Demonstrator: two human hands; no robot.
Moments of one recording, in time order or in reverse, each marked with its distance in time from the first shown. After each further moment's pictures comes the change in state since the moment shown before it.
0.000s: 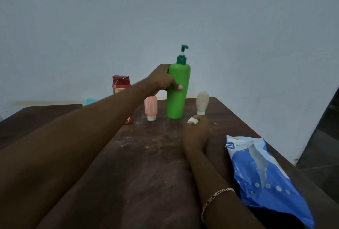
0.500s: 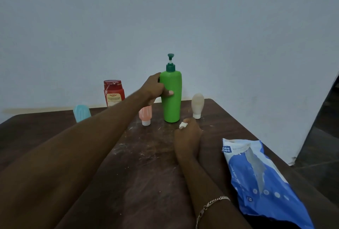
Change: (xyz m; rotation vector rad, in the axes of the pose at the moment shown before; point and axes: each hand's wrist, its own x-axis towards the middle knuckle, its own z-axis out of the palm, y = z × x) left_hand 0.027 -0.042 0.008 -0.222 0.047 -0.051; right_hand -0.006 -0.001 0.001 -0.132 -0.110 -0.118
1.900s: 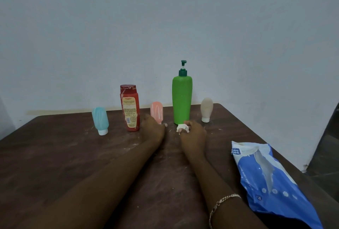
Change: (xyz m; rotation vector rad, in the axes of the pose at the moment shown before) left_hand -0.095 -0.089 0.008 0.591 0.637 -0.168; right_hand -0.003 -0.001 0.008 0.002 -0.122 -0.144
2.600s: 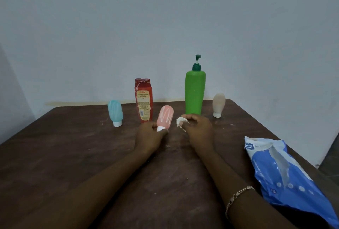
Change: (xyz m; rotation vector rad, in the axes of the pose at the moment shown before) left_hand -0.038 -0.036 -0.070 -0.040 -0.185 0.061; right_hand -0.012 -0.021 0.001 0.260 -0.180 -0.060
